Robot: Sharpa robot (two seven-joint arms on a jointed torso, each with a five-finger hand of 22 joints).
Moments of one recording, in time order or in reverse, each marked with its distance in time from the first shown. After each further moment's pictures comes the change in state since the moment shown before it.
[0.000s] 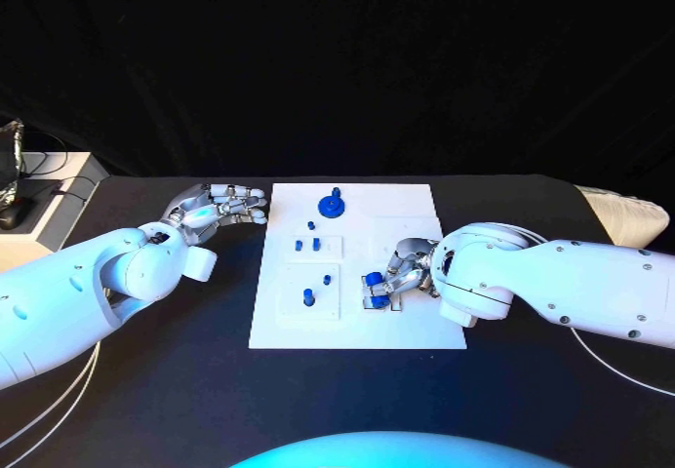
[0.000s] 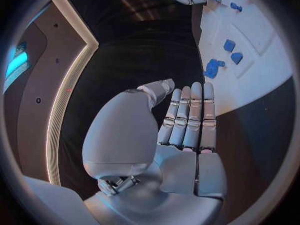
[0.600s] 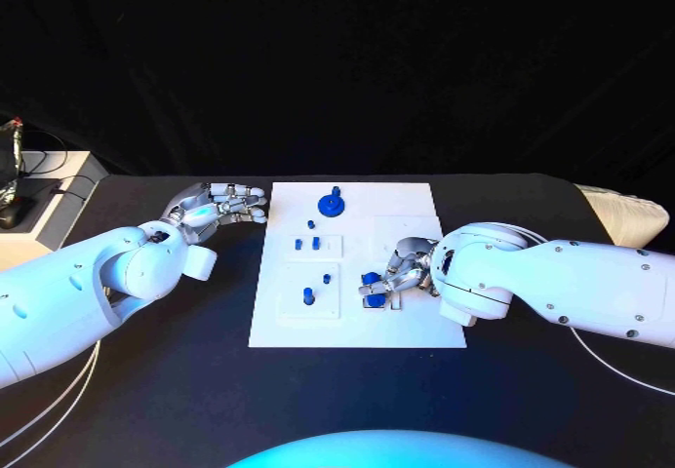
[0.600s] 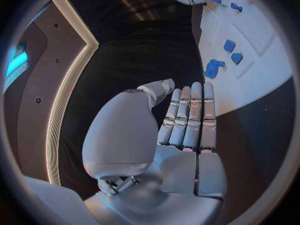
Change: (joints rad) left arm 0.000 0.000 0.000 0.000 0.000 0.000 -0.001; left_hand 0.000 0.000 0.000 0.000 0.000 0.000 0.000 0.000 -0.001 0.000 0.000 0.000 0.000 0.000 0.000 0.000 0.001 0.000 0.004 0.004 -0.004 -0.001; right arm -0.003 0.002 -0.002 -0.004 -0.013 -0.002 0.000; right_hand -0.048 0.010 -0.177 0.006 -0.235 0.006 -0.006 -0.004 0.030 0.000 0.000 -0.013 0.000 0.000 0.000 0.000 0.000 0.000 0.000 0.000 -0.008 0.000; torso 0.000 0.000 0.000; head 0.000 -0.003
